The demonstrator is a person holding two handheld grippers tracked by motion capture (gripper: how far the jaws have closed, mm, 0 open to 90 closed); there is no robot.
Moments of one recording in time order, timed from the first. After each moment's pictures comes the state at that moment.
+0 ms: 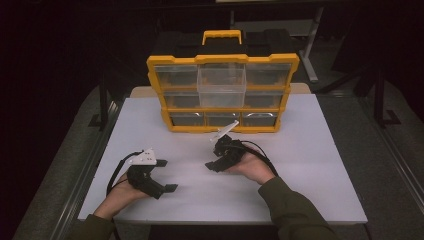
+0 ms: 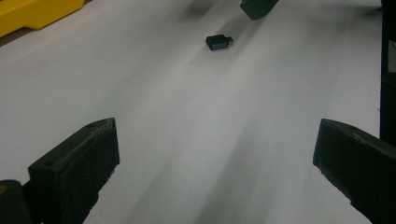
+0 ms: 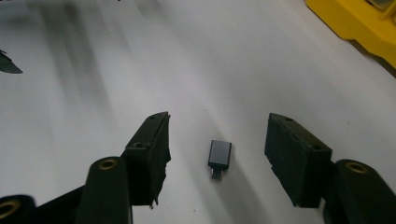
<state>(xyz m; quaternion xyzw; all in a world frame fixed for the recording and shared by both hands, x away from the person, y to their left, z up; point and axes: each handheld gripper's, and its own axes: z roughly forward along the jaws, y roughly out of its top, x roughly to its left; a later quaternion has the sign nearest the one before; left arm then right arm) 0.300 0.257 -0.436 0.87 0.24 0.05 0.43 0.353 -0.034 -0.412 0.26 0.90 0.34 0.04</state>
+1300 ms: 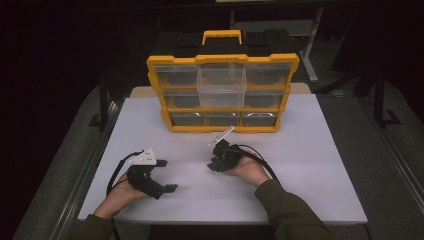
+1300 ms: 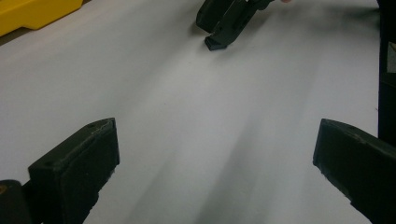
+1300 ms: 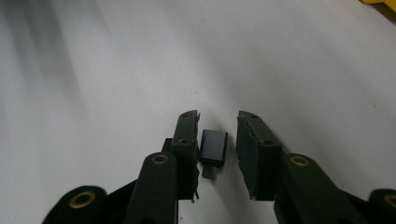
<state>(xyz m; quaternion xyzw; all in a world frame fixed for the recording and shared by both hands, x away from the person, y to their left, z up) 0.300 0.256 -0.436 0.87 0.24 0.05 0.43 0.359 -0.028 -0.440 0.26 0.91 0.32 0.03</state>
